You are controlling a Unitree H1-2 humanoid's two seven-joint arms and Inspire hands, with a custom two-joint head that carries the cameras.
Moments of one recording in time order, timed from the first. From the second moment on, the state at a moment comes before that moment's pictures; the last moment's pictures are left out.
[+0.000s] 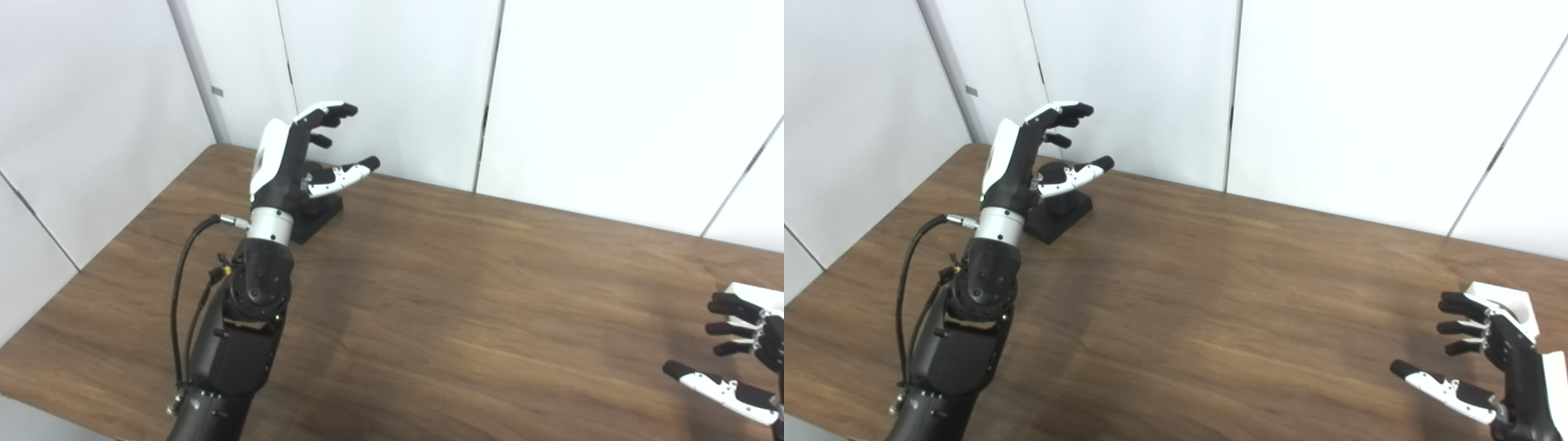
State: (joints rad) left arm -0.32 0.28 0.13 -0.17 0.47 0.15 0.09; right arm 0.03 -0.19 -0.10 -0.23 -0.25 -0.04 -0.05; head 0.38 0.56
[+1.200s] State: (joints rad) left arm -0.38 0.40 0.06 0.14 0.70 0.39 0.20; right arm 0.03 -0.19 -0.10 -0.24 -0.25 -0.04 -0.05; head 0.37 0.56
